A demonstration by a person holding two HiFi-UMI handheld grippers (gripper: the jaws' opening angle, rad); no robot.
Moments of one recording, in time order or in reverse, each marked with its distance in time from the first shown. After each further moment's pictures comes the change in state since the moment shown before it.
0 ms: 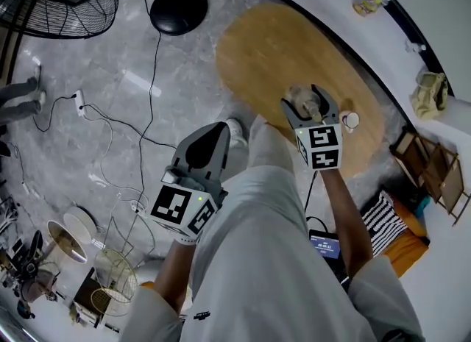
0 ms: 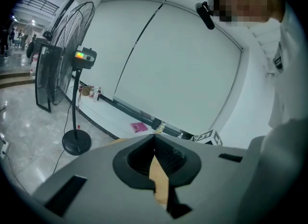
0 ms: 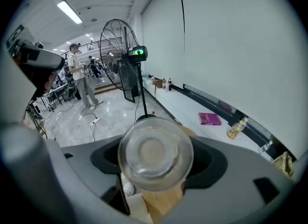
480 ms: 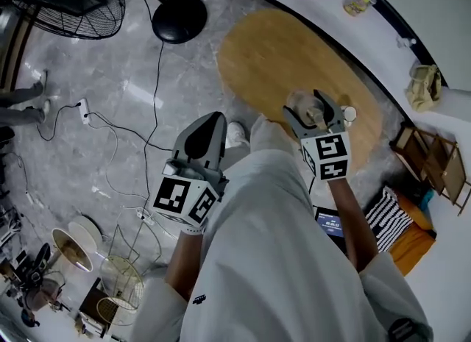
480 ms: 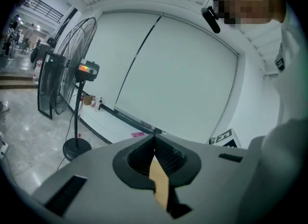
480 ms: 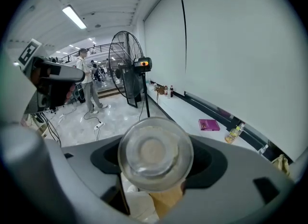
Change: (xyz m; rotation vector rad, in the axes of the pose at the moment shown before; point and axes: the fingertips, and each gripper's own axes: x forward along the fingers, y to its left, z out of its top) left arm -0.033 -0.001 0.027 0.009 -0.122 0.009; right arm -0.070 0.031 0.032 -0.009 -0.056 0.008
